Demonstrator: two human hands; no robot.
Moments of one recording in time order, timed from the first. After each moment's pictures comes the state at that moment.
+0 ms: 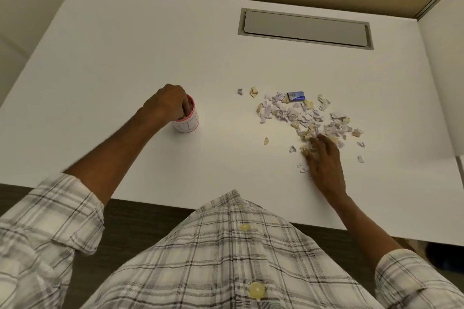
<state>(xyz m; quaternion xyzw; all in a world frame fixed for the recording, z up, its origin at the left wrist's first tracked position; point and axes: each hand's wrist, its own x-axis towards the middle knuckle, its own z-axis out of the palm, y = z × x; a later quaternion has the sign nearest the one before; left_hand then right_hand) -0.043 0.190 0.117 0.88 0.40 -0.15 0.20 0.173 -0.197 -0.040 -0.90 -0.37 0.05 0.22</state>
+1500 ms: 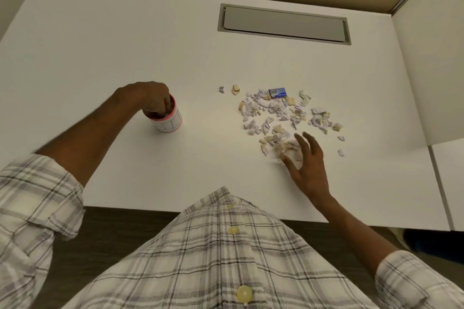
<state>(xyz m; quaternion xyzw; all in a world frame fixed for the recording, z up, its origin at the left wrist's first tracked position) -0.014 0.226 0.107 0.88 0.30 -0.34 0.14 0.151 -0.204 -0.019 -0.90 -0.35 0.08 0.26</state>
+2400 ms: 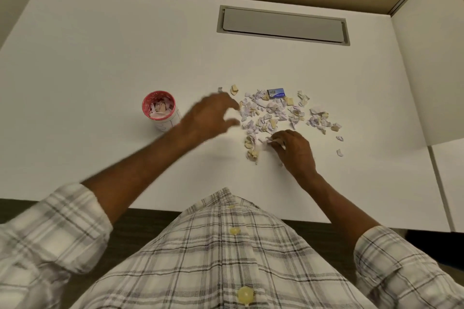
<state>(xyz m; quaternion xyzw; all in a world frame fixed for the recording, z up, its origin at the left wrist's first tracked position) 0.021 0.082 0.119 0.95 0.19 -0.03 0.25 0.163 -0.149 0.006 -0.87 -0.43 0.07 0.21</state>
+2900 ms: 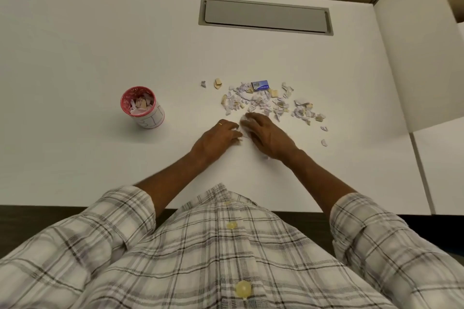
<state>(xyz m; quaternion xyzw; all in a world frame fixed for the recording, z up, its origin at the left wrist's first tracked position) 0.029 0.021 -0.003 0.96 0.09 0.05 0.26 0.185 -0.130 0.001 -0.77 -0.60 0.12 0.14</state>
